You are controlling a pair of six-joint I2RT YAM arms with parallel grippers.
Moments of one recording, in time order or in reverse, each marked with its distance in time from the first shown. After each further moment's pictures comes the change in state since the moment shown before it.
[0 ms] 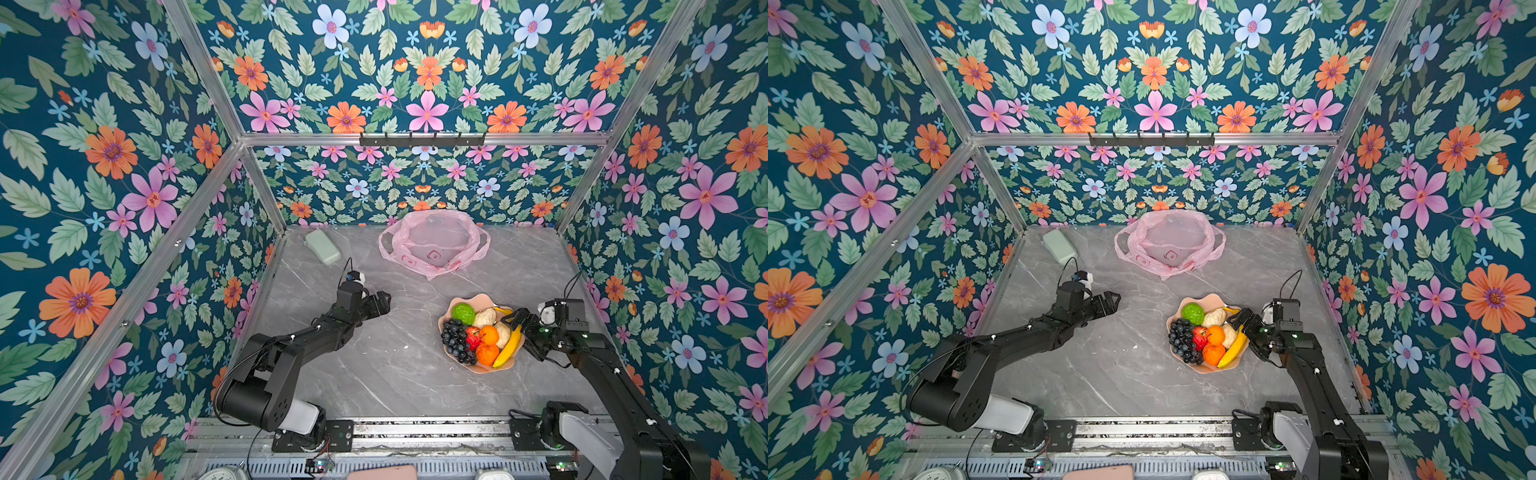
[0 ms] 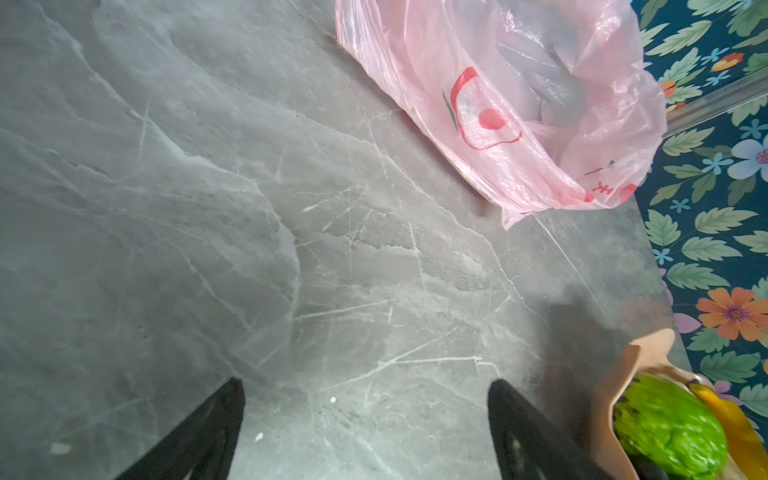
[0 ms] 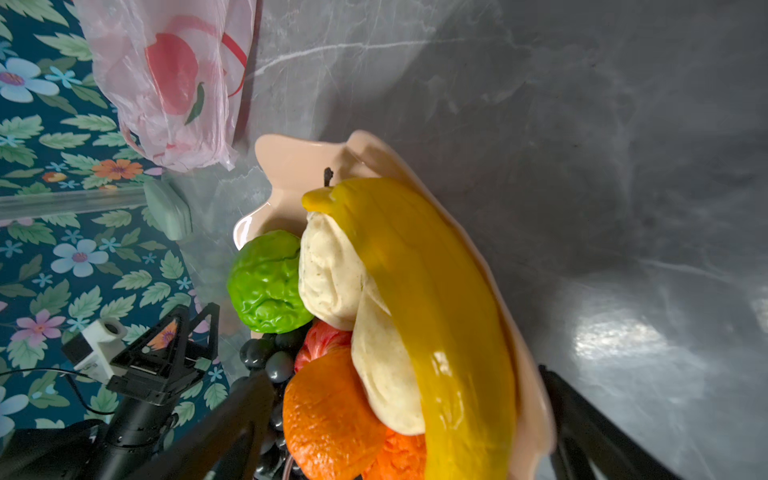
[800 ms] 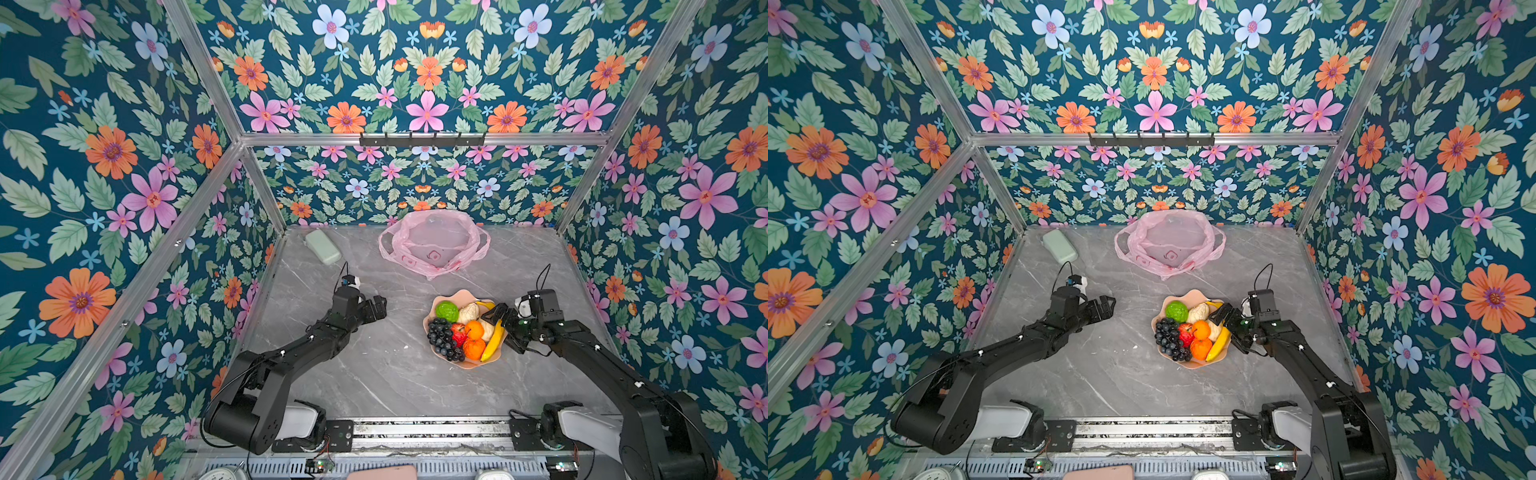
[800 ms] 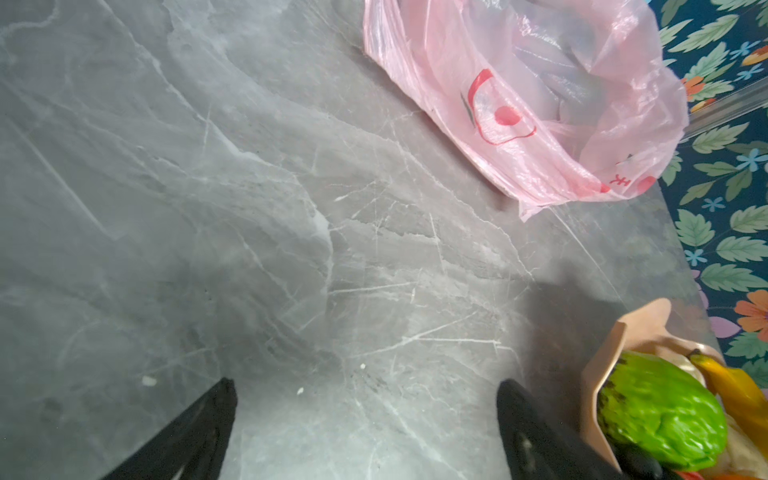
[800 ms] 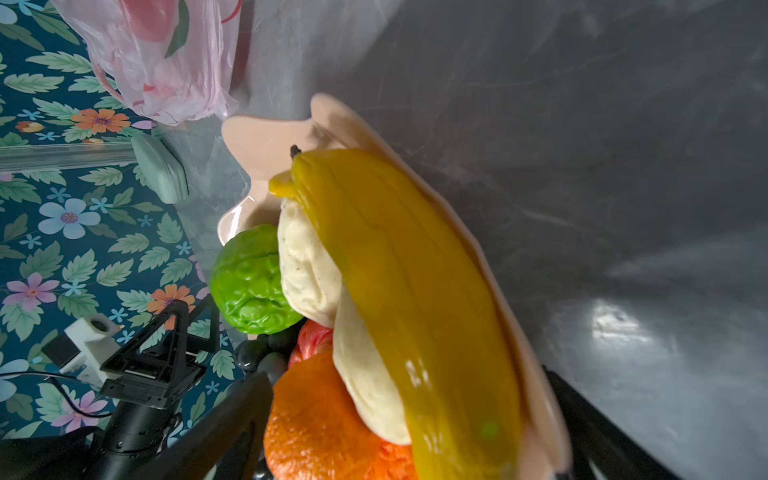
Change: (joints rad) left arm -0.002 -0.109 -0.056 -0.087 -0.078 0.030; right arm 0.206 0.182 0.035 0.171 0.019 0.142
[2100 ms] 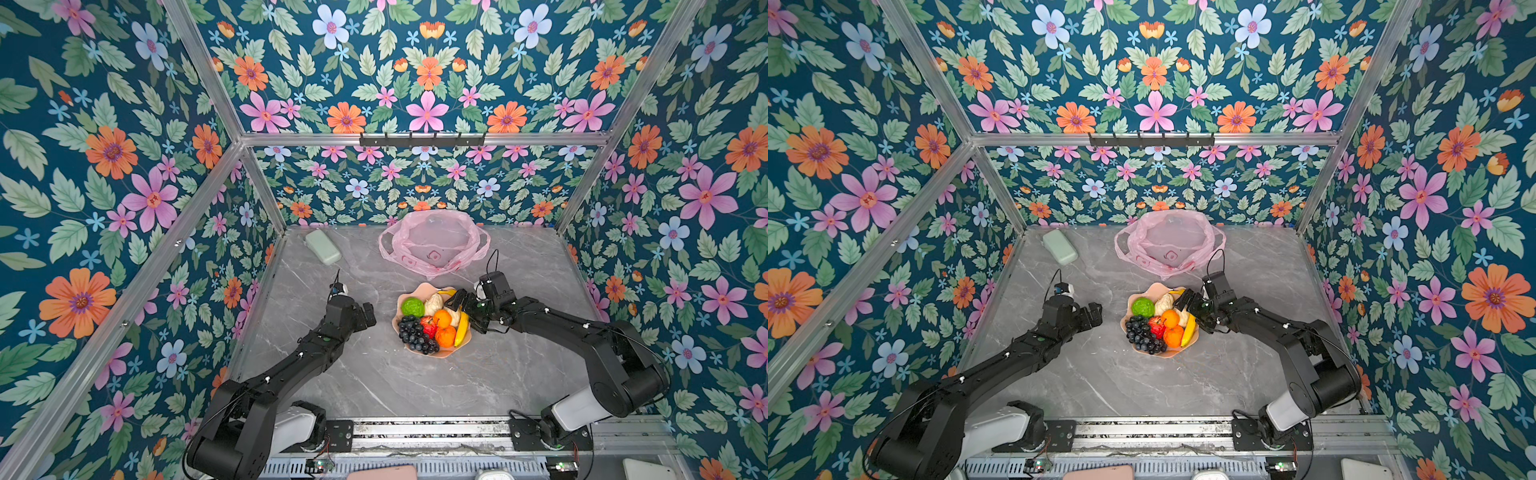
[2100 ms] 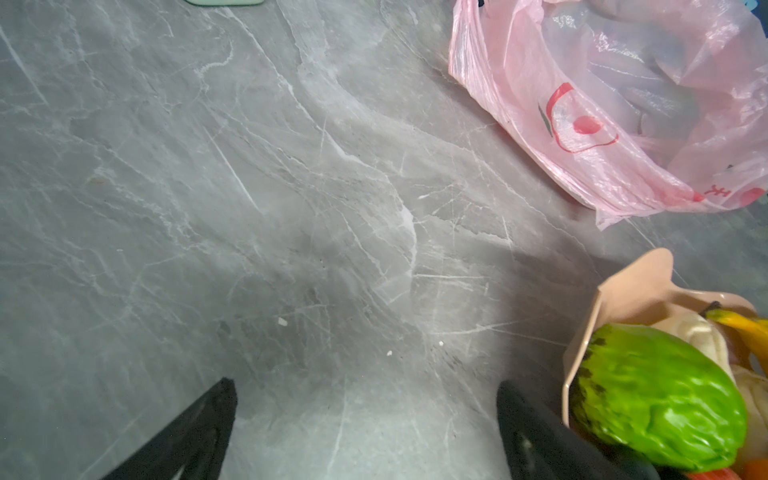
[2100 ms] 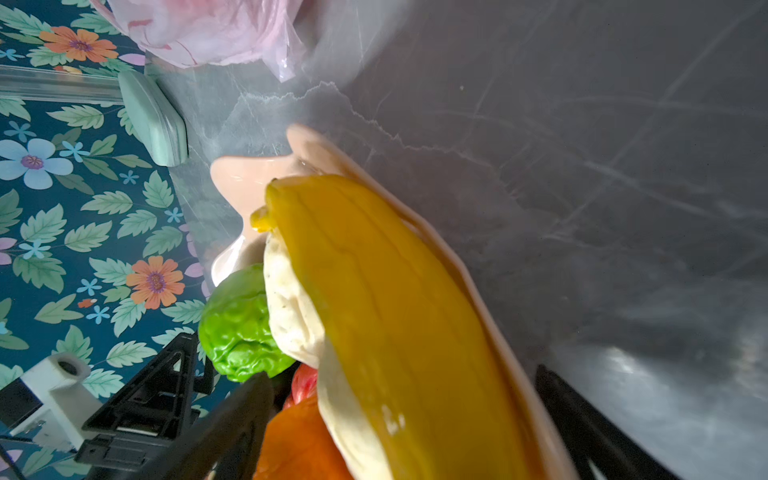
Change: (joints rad) left arm 0.007 -0.161 -0.069 -0.117 -0.172 0.023; right arm 0.272 0.368 0.224 0.219 0.121 0.100
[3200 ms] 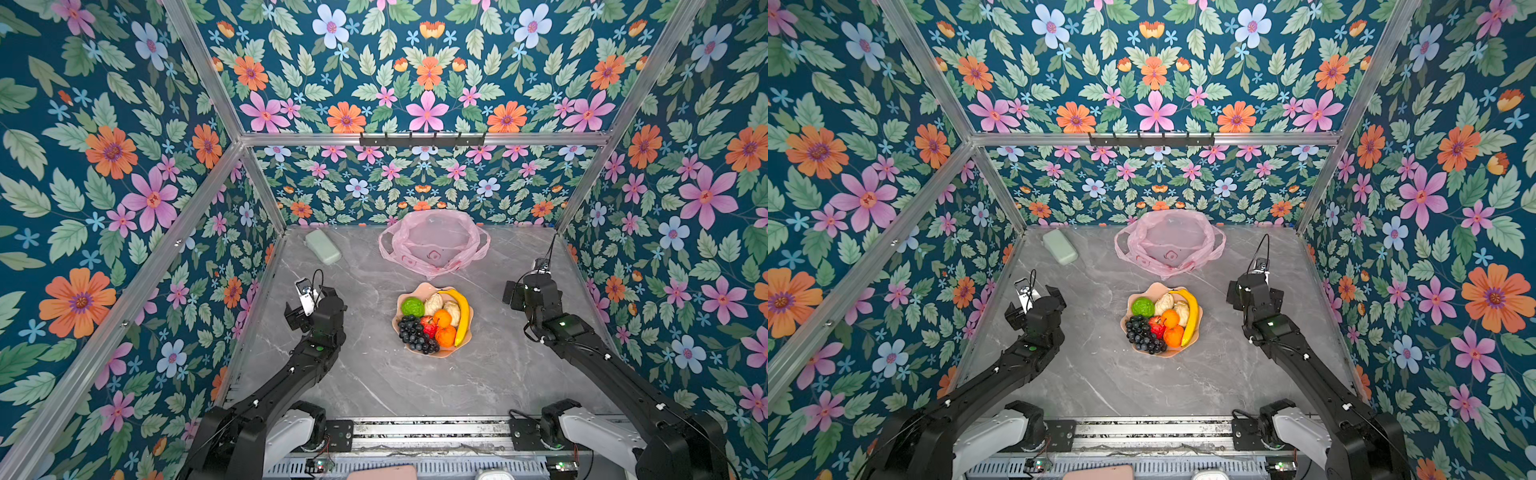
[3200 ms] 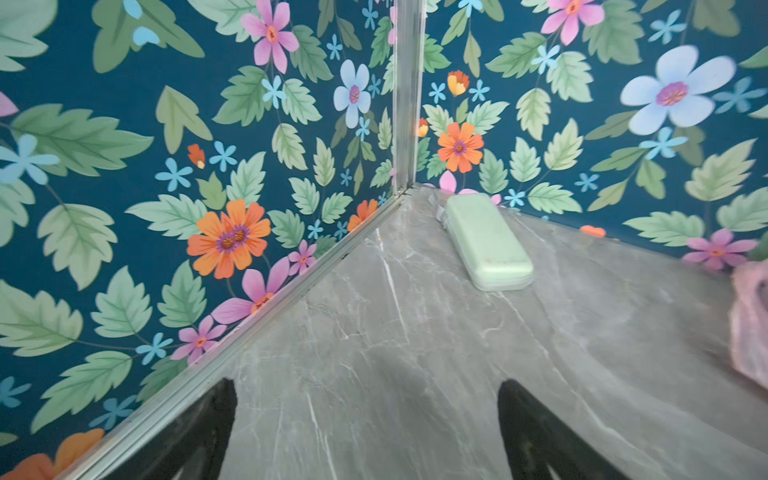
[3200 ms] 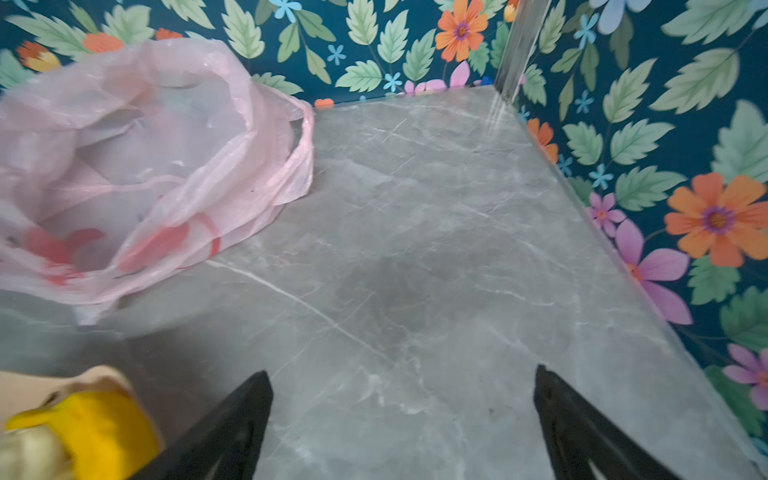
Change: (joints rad) left arm 0.013 -0.098 -0.104 0.348 -0.852 0.344; right arm -0.136 -0.469 -0.123 -0.064 0.848 -0.705
